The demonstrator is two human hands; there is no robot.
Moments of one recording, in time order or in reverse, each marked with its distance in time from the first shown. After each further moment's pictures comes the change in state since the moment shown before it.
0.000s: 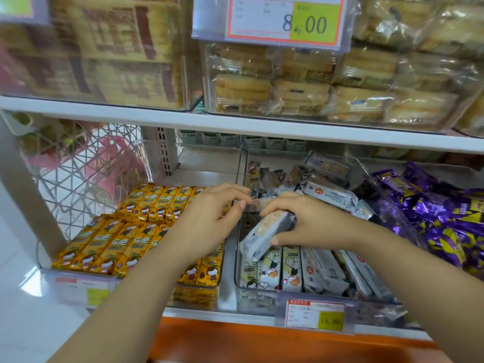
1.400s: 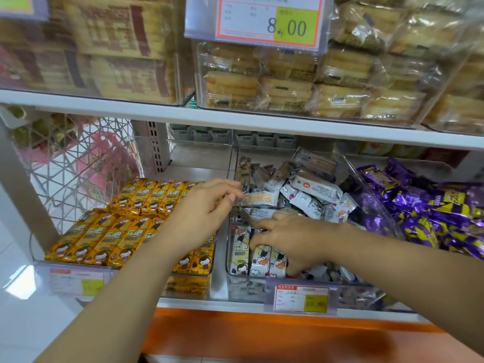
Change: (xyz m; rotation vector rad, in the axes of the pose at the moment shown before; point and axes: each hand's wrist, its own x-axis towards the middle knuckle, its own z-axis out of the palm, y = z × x) left_hand -0.003 -0.003 0.004 -0.051 -0.006 -0.035; right_hand -0.007 -0.010 0.022 -0.664 -0.427 -0.055
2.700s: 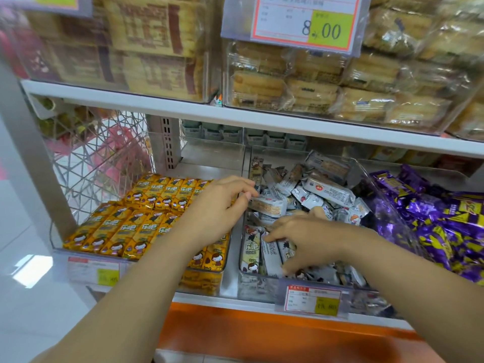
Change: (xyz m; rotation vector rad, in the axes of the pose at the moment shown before) left_hand 0.002 0.000 0.000 -0.012 0.002 0.006; right_hand -0.004 -0.004 -0.004 0.252 0.042 0.170
